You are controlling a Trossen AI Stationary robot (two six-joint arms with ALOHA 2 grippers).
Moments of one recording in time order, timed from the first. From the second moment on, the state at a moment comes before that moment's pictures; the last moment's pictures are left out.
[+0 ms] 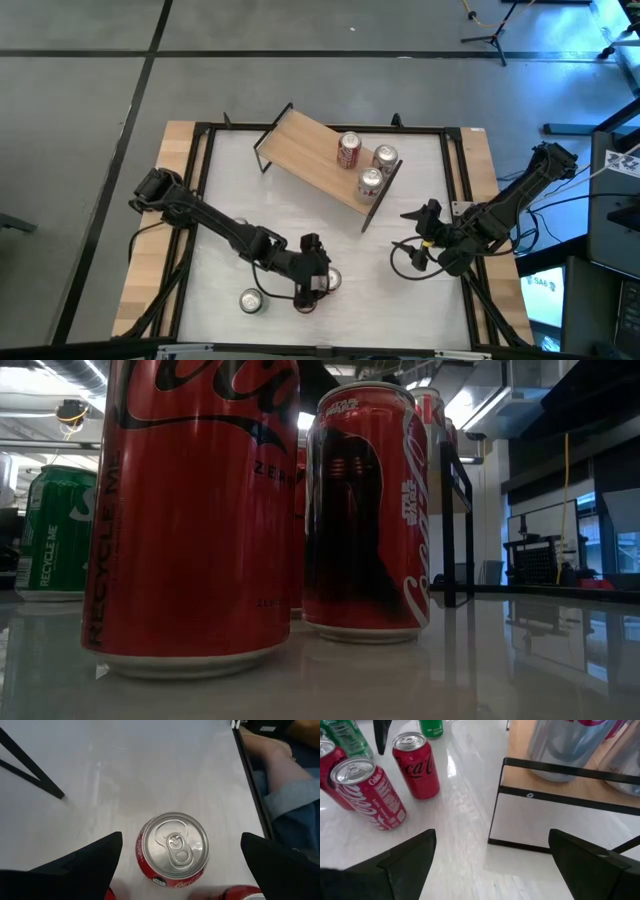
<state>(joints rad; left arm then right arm) -0.43 1.80 1.35 -0.31 -0.22 -0.36 0.75 1.02 0.77 -0.70 0.80 0.80</state>
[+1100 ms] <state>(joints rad) -0.42 1.73 1.35 -0.49 -0.53 -0.55 0.75 1.02 0.77 -0.70 0.79 0.80</state>
